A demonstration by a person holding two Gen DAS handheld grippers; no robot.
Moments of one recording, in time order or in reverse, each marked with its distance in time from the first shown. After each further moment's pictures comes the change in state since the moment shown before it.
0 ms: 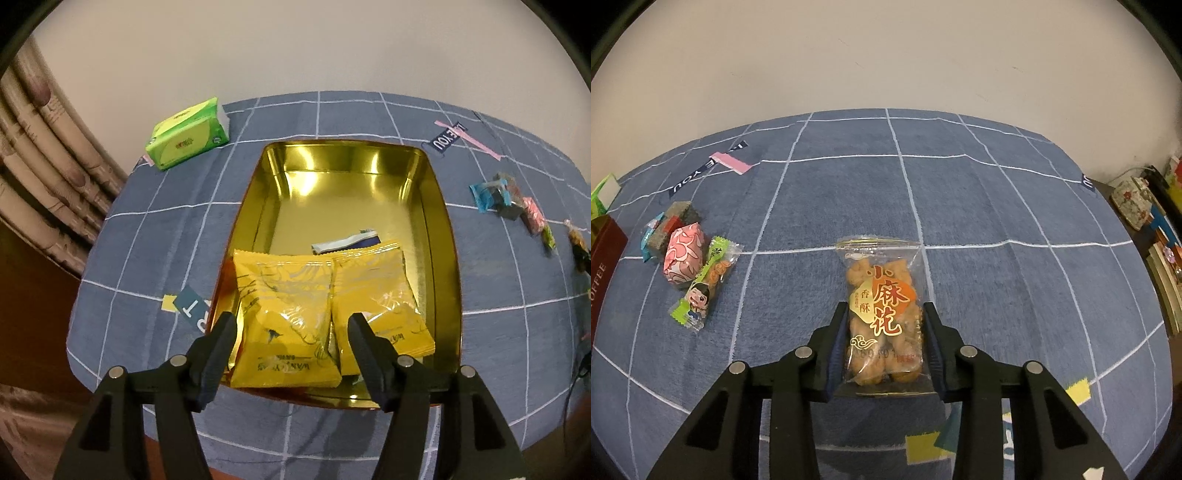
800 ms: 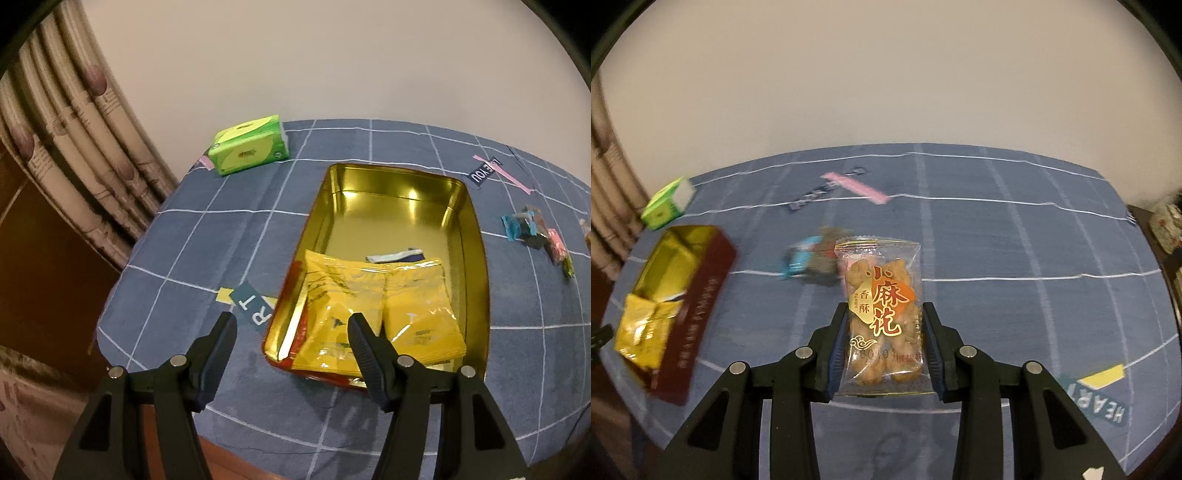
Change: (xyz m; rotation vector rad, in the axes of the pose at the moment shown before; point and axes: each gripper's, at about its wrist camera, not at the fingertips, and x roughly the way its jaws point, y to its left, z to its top) left arm -0.027 0.028 -0.020 -0.111 -0.094 0.125; right arm -0.080 0.111 0.020 -0.068 -0.015 0.202
